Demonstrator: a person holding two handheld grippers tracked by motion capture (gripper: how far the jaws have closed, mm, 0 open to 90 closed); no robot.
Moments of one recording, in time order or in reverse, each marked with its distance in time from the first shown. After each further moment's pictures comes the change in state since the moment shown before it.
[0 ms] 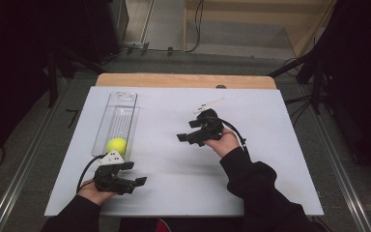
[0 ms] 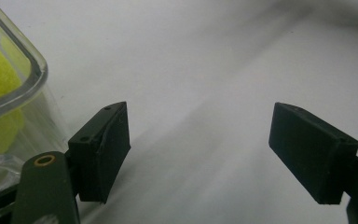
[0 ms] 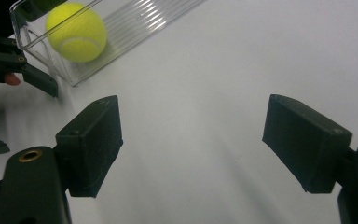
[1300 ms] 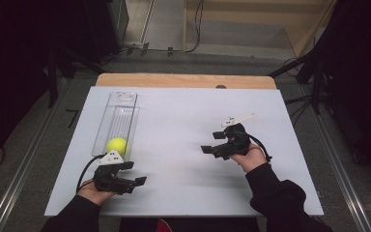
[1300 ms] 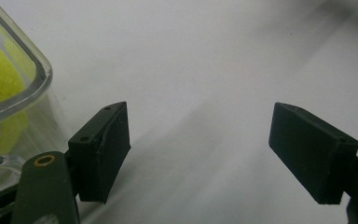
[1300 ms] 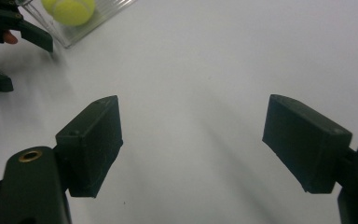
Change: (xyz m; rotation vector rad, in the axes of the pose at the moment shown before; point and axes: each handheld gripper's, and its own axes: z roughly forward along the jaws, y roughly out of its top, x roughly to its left) left arm 0.000 0.001 -0.001 -0.004 0.003 0.001; right arm -0.007 -0.063 -0.054 -0.021 -0.053 0.048
